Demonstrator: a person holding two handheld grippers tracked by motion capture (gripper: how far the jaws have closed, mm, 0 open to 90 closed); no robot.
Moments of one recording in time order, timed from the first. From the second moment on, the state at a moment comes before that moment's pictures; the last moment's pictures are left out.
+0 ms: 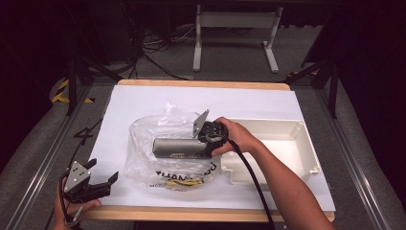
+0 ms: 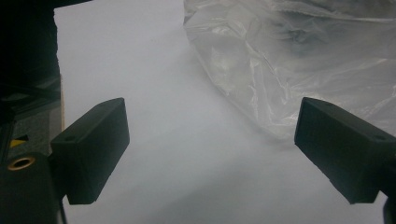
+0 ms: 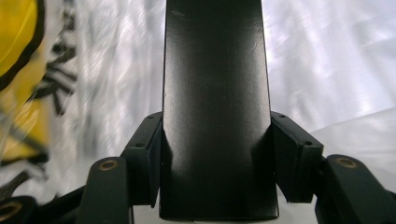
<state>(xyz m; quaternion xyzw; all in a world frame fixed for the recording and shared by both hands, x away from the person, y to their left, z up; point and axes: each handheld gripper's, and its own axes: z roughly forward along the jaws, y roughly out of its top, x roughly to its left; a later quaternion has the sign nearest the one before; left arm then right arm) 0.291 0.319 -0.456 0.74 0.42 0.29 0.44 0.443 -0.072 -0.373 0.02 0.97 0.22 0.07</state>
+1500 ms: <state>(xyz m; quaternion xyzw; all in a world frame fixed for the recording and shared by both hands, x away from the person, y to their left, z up) 0.296 0.318 -0.456 0.74 0.42 0.28 0.43 0.417 -0.111 -0.302 -0.01 0.96 0.25 0.11</state>
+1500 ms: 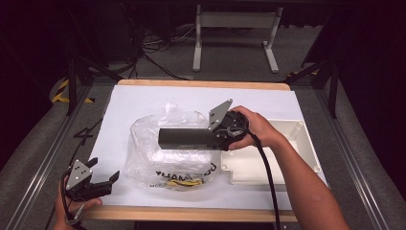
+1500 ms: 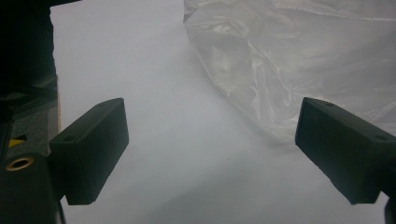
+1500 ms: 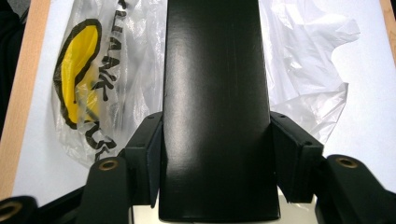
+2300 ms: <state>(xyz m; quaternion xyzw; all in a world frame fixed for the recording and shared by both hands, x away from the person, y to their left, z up) 0.297 0.318 -0.457 0.75 0.42 0.28 0.43 0.409 -0.160 -0.289 0.01 0.96 0.26 0.13</state>
